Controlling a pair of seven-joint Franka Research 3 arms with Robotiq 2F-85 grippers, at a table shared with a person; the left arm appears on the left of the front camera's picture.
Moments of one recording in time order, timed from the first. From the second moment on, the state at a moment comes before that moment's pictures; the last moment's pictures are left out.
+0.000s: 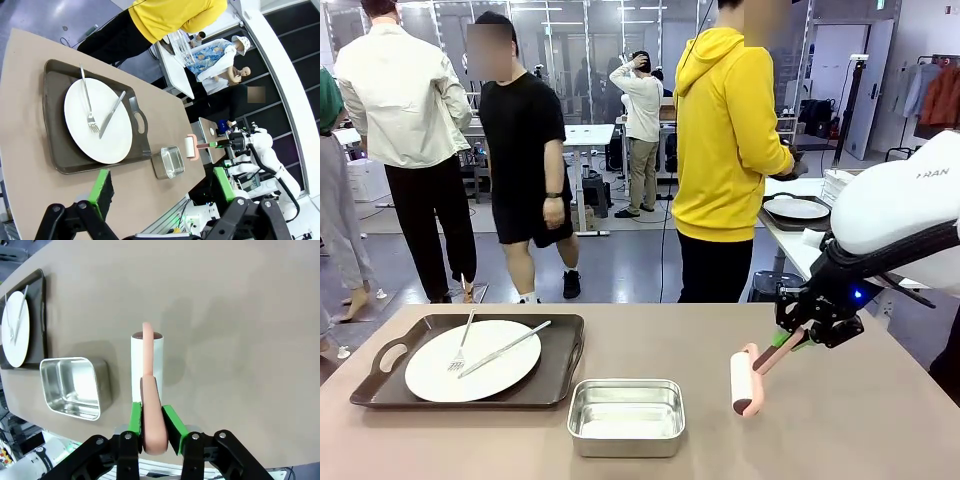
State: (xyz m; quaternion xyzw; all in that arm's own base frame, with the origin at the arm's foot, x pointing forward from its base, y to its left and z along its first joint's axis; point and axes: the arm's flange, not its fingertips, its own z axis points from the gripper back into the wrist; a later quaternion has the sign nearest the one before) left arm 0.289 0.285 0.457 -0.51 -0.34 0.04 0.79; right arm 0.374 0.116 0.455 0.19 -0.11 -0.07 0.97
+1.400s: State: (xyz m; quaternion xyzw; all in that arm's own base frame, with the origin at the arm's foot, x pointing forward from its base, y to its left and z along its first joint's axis) left arm 0.289 0.285 0.456 -0.51 -0.34 0.04 0.79; right arm 0.485 0.102 0.383 0.27 -0.06 -0.07 0.96
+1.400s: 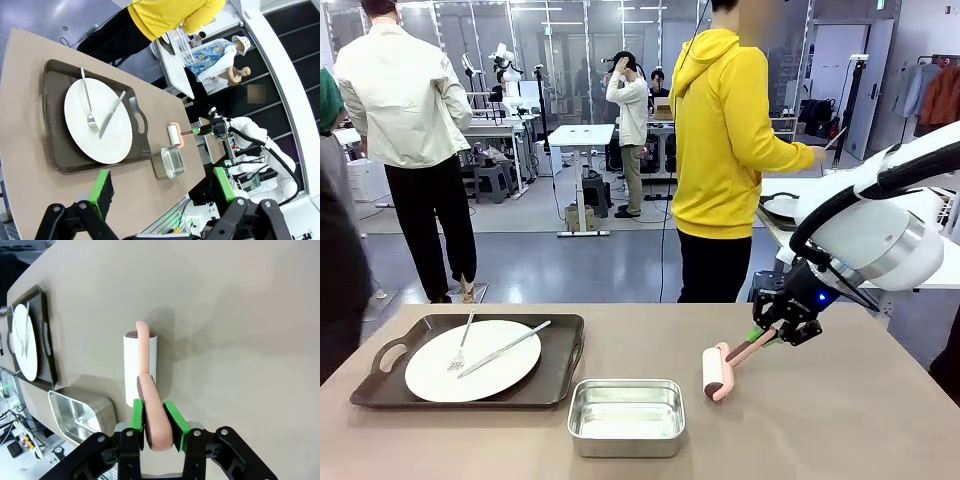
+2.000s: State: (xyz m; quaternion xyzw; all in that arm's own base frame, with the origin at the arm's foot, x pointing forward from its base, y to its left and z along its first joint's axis) left arm 0.289 0.285 0.456 -0.51 -0.34 0.04 0.79; right arm 0.468 0.013 0.396 0.22 -0.09 -0.05 0.97
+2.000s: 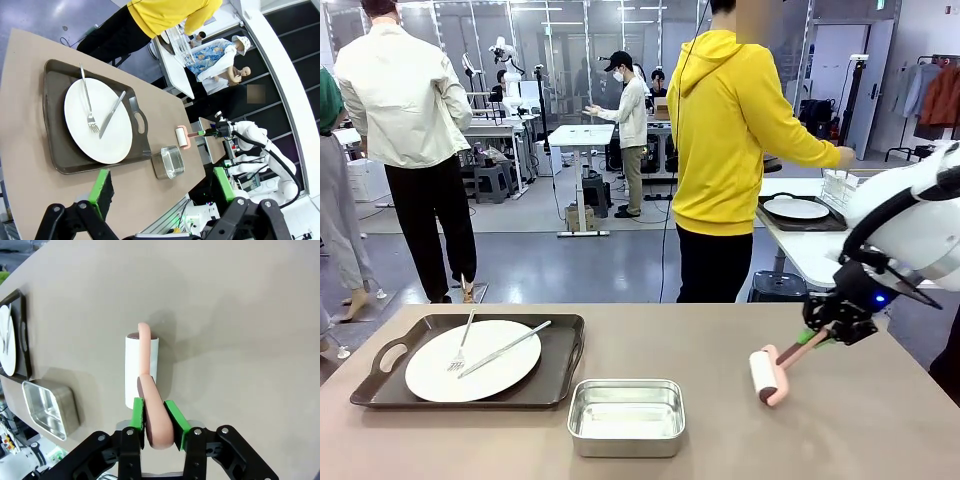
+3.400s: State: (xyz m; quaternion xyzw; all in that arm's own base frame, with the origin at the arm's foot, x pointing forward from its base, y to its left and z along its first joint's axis) left arm 0.289 0.285 0.456 -0.51 -0.34 0.04 0.79; right arm 0.446 -0.096 0.443 0.16 -0.10 0.01 0.98
